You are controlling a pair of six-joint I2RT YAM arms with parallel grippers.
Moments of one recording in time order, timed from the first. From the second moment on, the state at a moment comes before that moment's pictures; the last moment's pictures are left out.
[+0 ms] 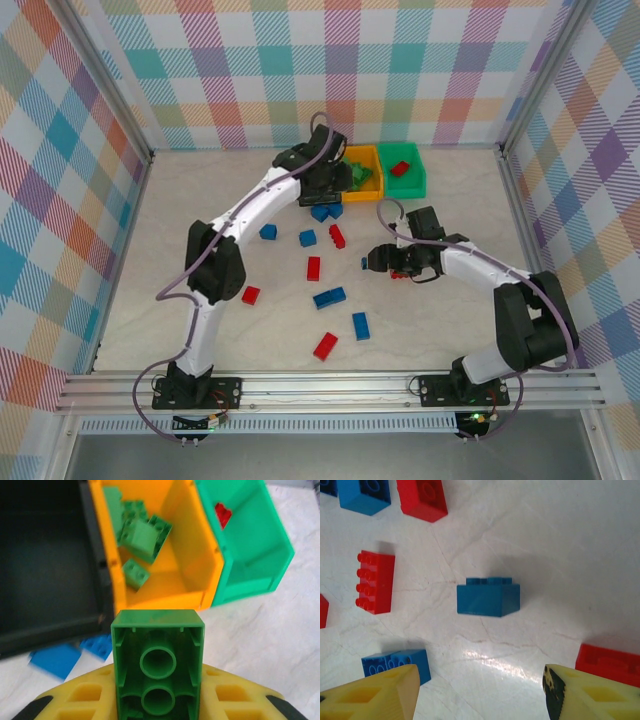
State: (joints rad) left arm -0.59 2.24 2.21 -0.78 0.00 -0.54; right arm 0.34 1.47 0.81 -0.40 -0.44 0.36
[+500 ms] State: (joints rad) left arm -0.59 2.47 2.39 -0.64 0.02 -0.62; right arm 0.34 1.37 0.80 -0.43 -0.44 0.38
